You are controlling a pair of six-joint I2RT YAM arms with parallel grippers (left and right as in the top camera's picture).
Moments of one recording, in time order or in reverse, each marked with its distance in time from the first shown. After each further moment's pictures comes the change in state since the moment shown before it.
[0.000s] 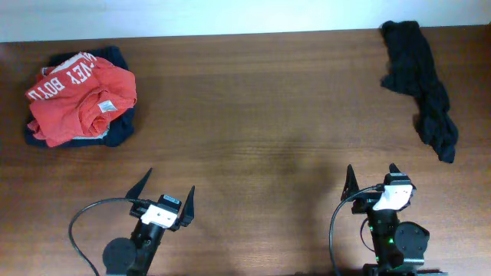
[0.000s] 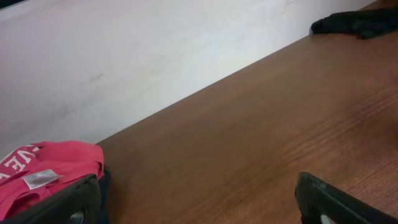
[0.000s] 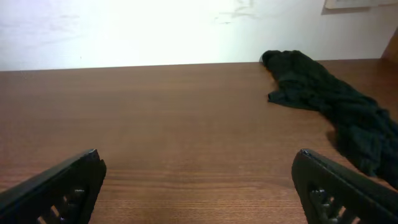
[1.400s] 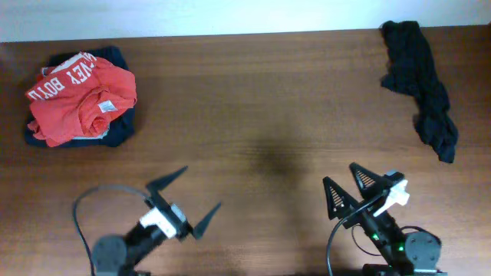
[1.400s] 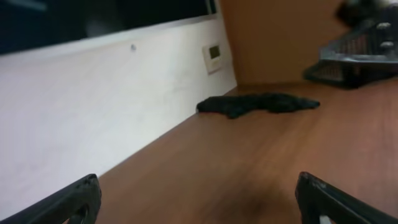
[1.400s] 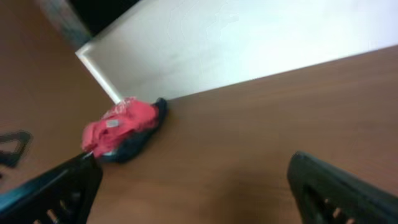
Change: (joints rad) left arm 0.002 0.325 0.151 0.341 0.510 -0.201; right arm 0.001 0.039 0.145 0.011 -0.490 0.481
